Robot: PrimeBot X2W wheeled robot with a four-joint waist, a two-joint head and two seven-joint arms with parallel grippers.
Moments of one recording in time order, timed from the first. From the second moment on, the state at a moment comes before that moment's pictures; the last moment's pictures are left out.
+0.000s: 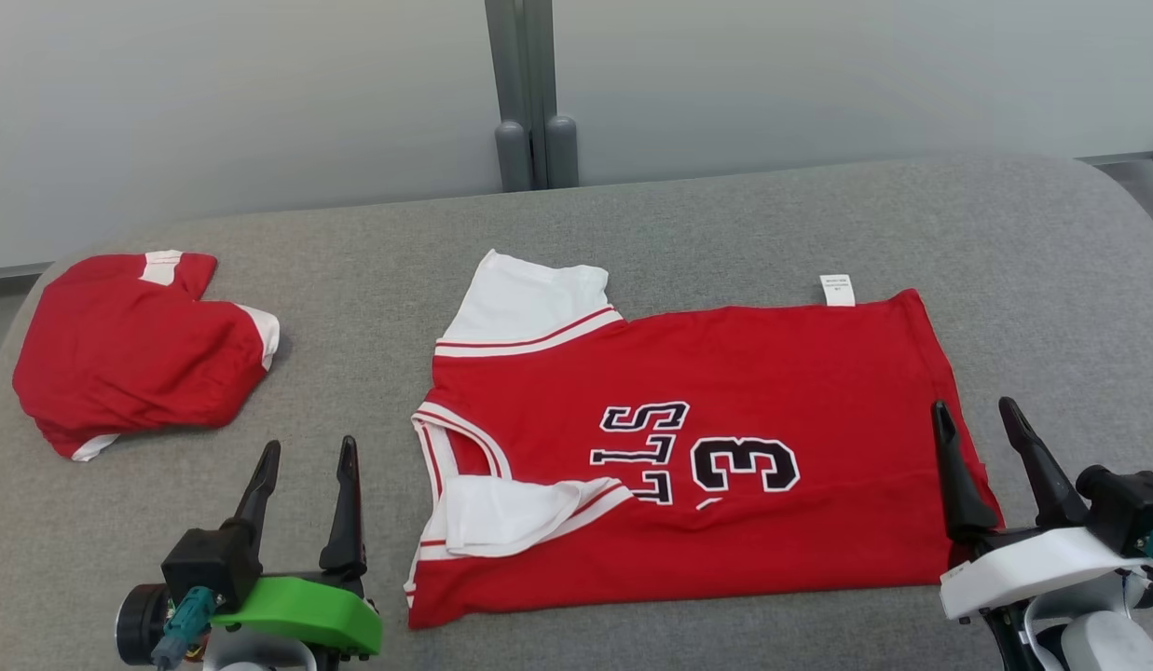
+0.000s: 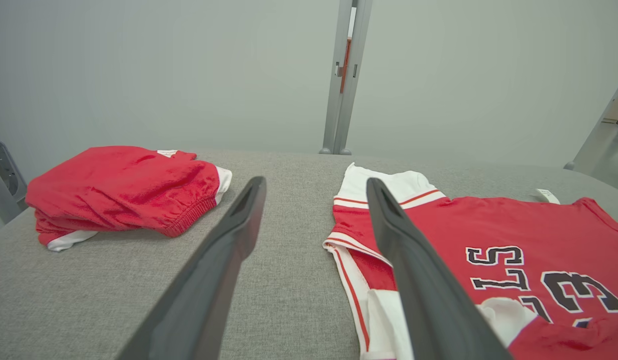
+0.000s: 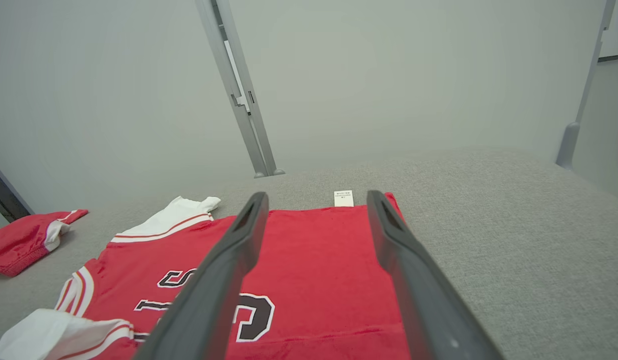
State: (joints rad) left arm -0.06 0.13 -0.18 0.25 -0.33 0.00 -0.26; right arm -0.02 -0.22 0.06 0.16 0.41 0.13 -0.25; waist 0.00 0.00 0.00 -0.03
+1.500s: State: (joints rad) left arm 0.01 0.12 -0.03 0.24 -0.28 -0.11 -0.26; right arm 0.08 -0.20 0.04 0.13 0.32 0.13 -0.26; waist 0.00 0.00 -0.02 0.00
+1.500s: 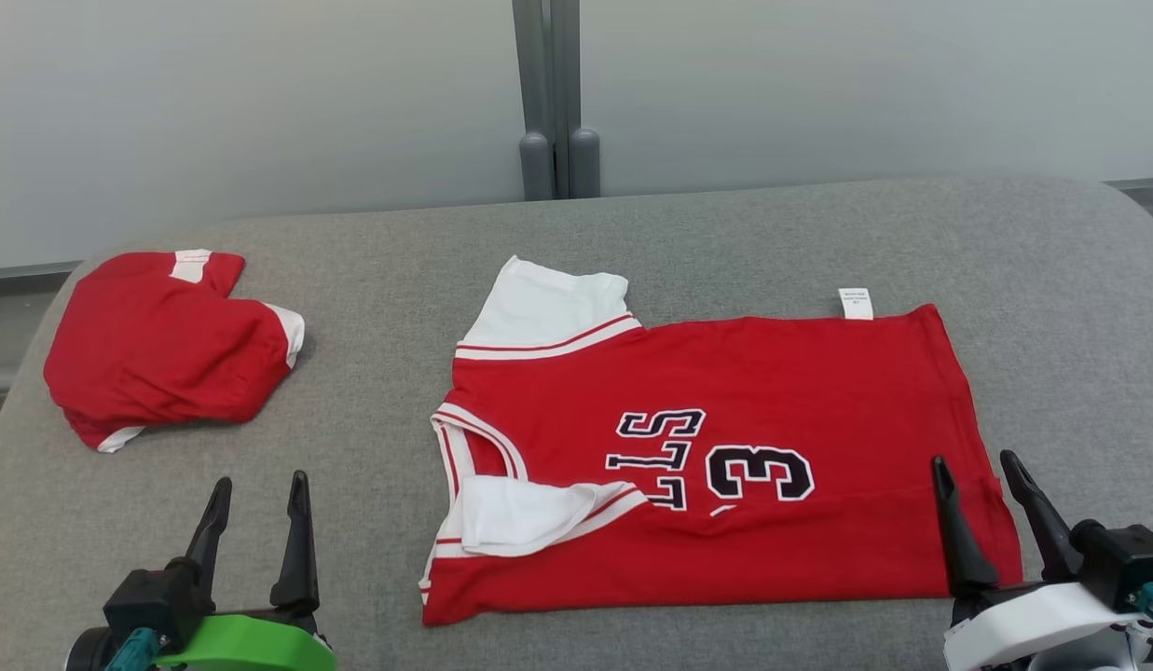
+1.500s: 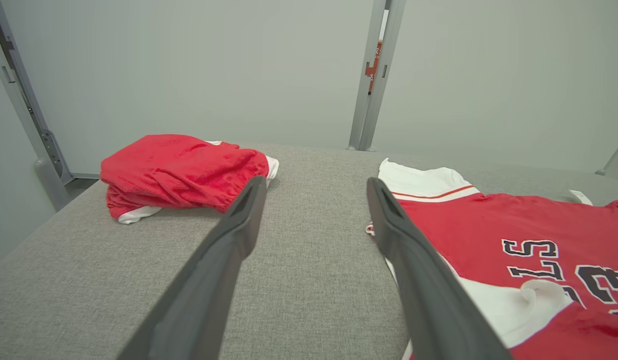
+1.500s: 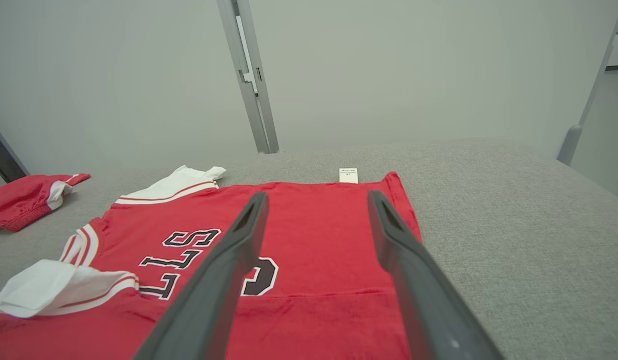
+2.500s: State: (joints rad) left arm -0.87 0.29 -0.35 0.53 -0.36 -0.13 -0.06; right arm -0.66 -0.40 0.25 0.50 0.42 0.13 -0.06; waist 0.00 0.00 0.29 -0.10
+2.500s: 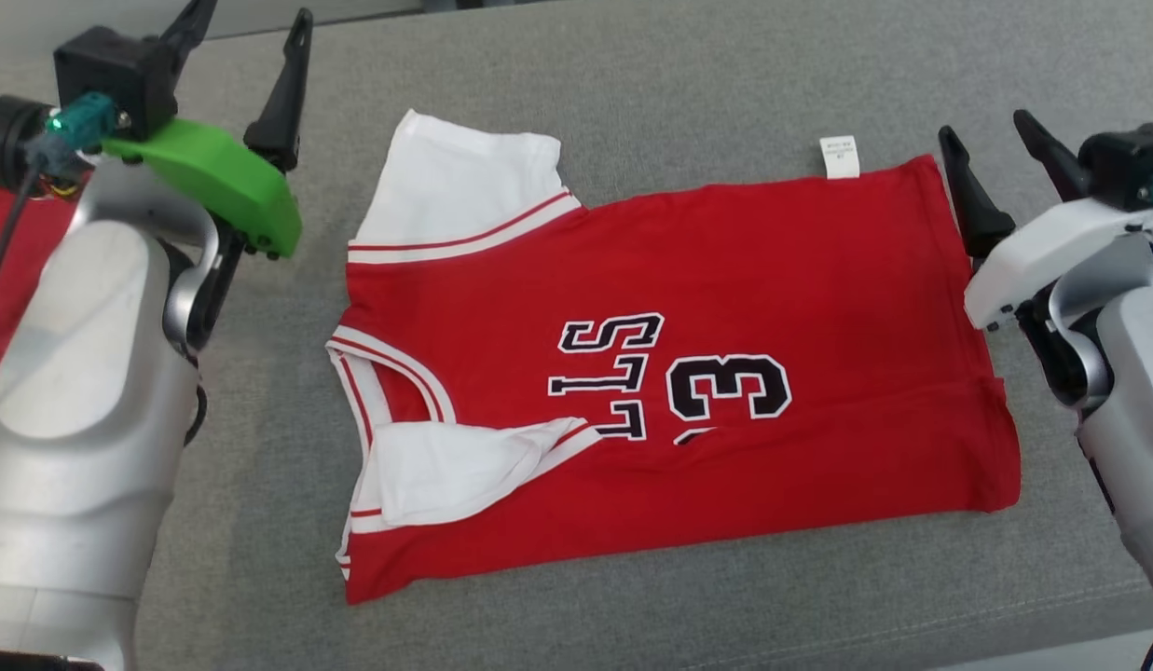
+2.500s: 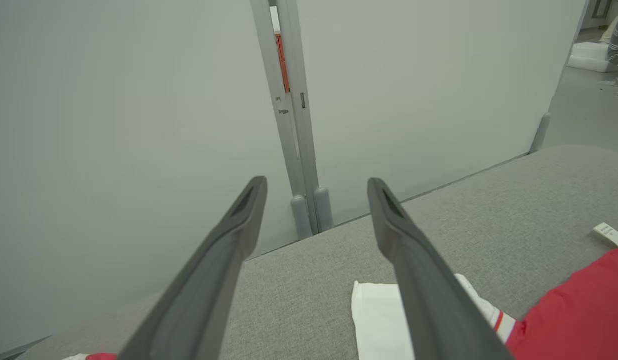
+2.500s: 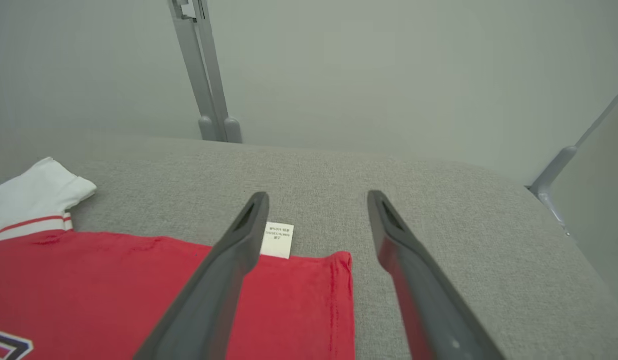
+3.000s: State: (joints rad) left arm -1.16 0.37 -0.64 0.81 -0.62 -0.13 0.14; right arm -0.98 -0.35 0.47 0.84 0.56 0.13 -0.04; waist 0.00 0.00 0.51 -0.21
